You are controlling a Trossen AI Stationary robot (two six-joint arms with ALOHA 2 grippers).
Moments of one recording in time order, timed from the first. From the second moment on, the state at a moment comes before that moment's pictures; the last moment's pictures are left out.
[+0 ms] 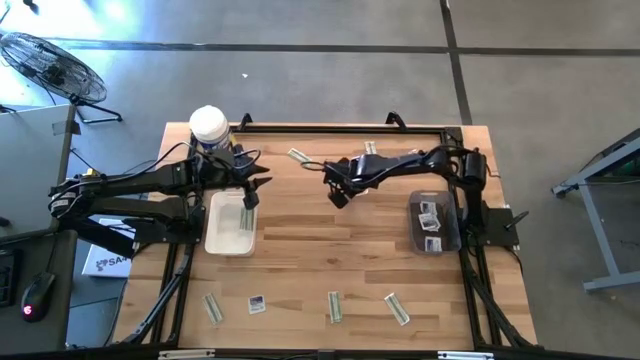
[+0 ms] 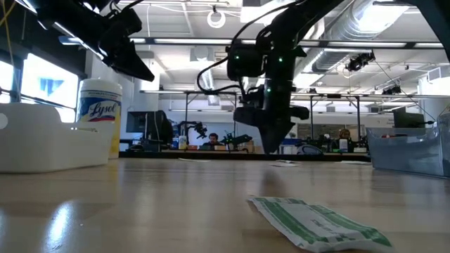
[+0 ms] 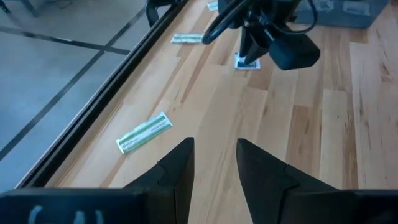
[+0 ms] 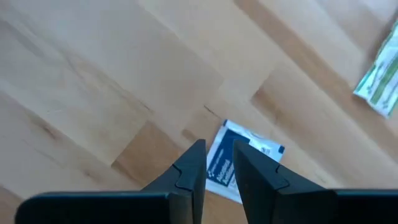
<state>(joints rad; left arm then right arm) 0.27 0.82 0.59 -0.27 -0.14 0.05 -0.22 1.97 1.36 -0.77 0.30 0.63</state>
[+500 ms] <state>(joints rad) 0.27 0.82 0.59 -0.29 -0.14 0.05 -0.22 2.03 1.36 -0.76 0.28 0.81</state>
